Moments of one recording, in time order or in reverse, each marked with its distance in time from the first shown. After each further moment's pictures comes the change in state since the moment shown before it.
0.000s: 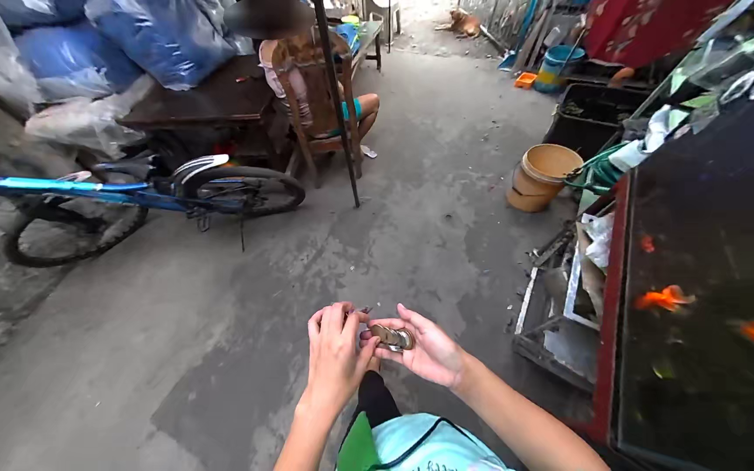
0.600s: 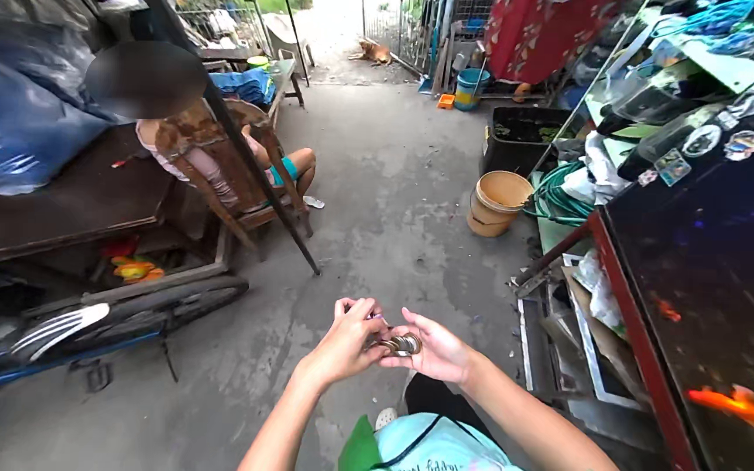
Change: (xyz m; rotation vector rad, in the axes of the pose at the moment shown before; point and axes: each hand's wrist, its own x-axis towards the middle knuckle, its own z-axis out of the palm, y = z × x) left_hand 0.419 -0.165 0.159 -0.461 -0.670 0.457; right_hand 0.214 -0.312 -0.061 0.074 0.141 -0.125
